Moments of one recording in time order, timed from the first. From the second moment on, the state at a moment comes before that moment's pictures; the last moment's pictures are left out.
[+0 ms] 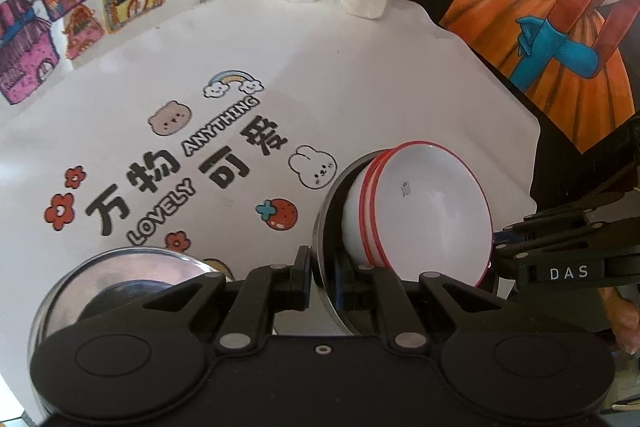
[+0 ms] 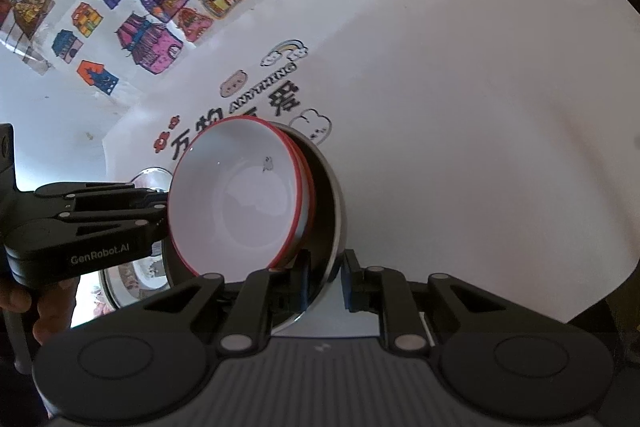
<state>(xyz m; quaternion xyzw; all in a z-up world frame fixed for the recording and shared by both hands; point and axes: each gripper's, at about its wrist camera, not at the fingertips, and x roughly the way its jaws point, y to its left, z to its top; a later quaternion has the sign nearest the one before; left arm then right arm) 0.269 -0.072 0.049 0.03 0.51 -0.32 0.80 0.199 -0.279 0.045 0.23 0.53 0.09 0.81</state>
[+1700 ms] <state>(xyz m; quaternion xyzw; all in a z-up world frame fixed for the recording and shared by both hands) 0.257 0.078 0.063 -0.04 0.50 -0.21 0.84 0.259 -0.146 0.077 0.14 0.53 0.20 0.81</state>
